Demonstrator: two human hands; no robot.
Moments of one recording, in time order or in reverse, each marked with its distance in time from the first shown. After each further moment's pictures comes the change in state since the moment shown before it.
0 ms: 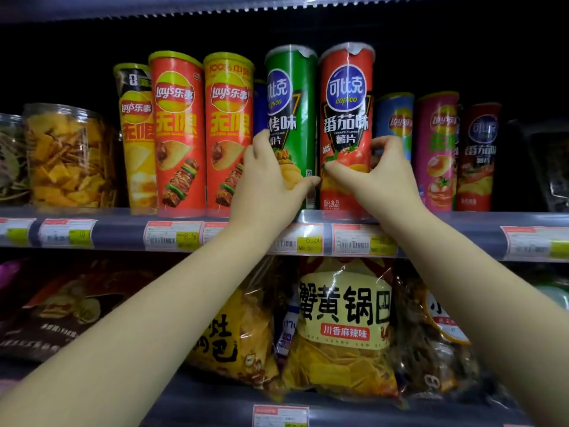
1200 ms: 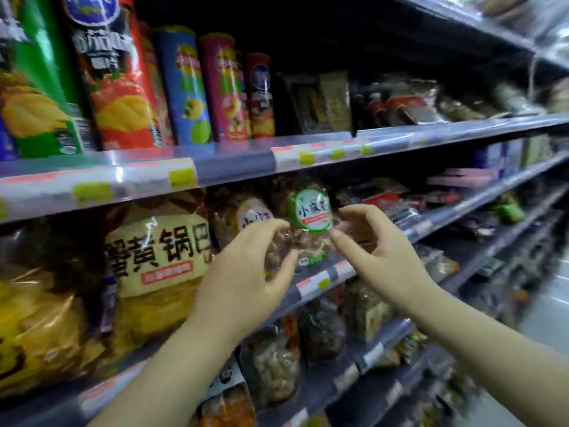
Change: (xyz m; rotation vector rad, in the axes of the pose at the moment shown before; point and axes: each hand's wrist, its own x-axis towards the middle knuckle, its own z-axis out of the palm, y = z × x) left_hand -0.187 0.088 0.055 -0.545 -0.541 0.433; right_hand -0.214 0.043 -0.193 -0.433 0.131 0.193
